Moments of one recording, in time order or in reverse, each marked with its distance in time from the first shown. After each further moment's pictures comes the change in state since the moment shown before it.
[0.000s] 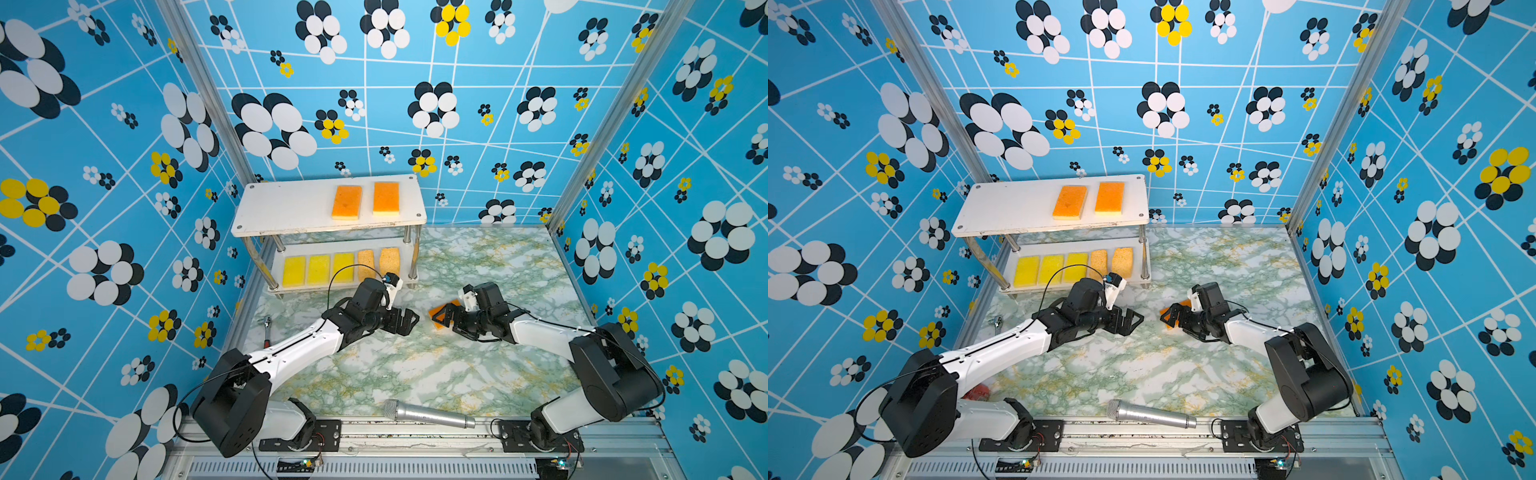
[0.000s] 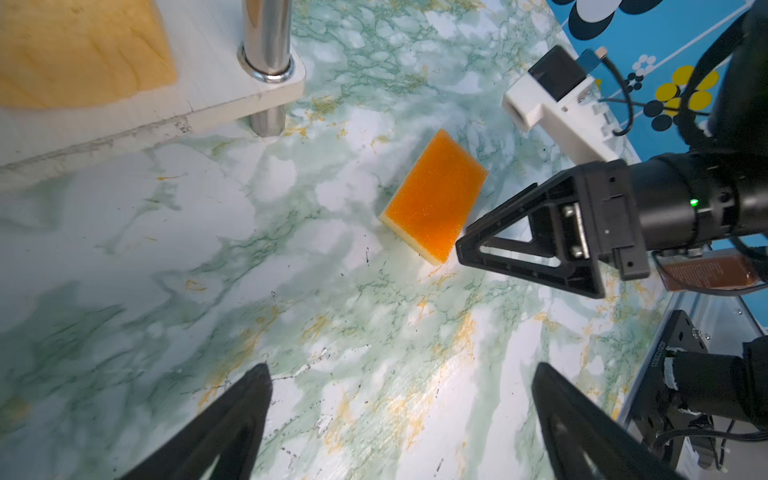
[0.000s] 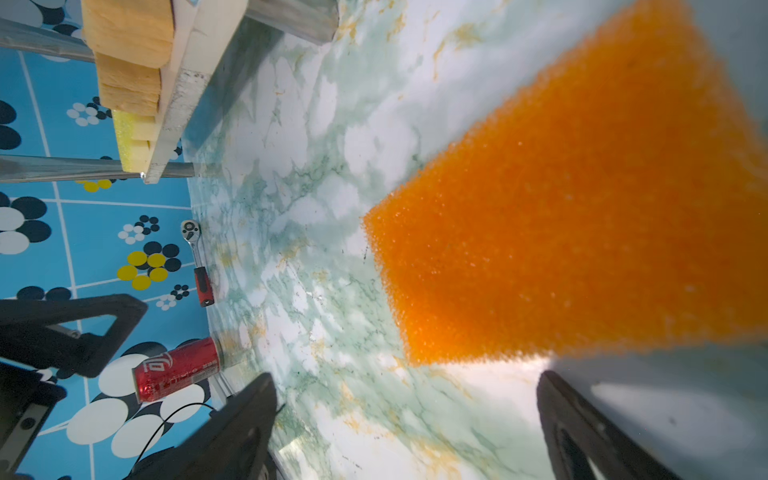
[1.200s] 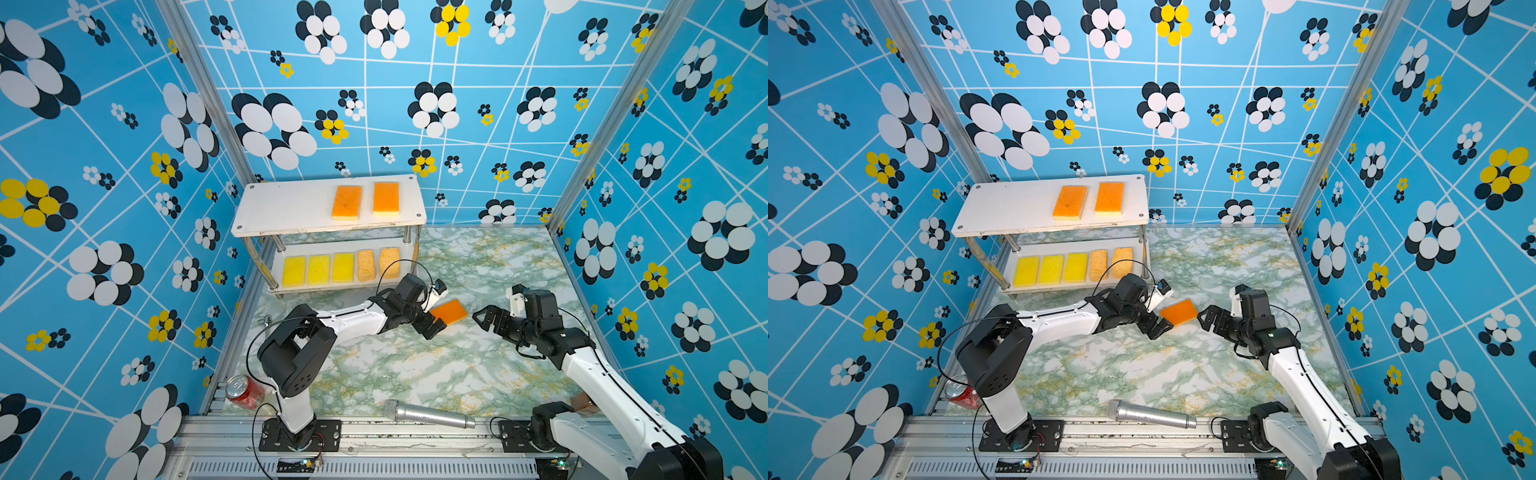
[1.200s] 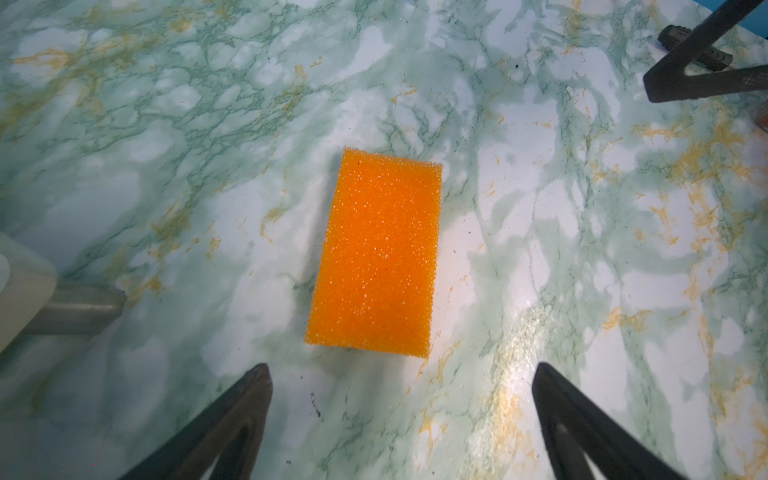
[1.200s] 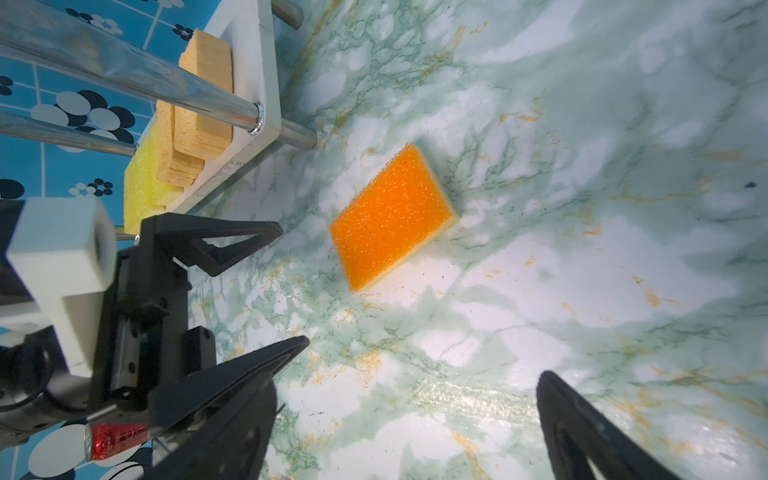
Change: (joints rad) left arm -0.121 0.427 0.291 0.073 0.013 0.446; right arm -0.220 -0.533 -0.064 -0.398 0.131 -0.136
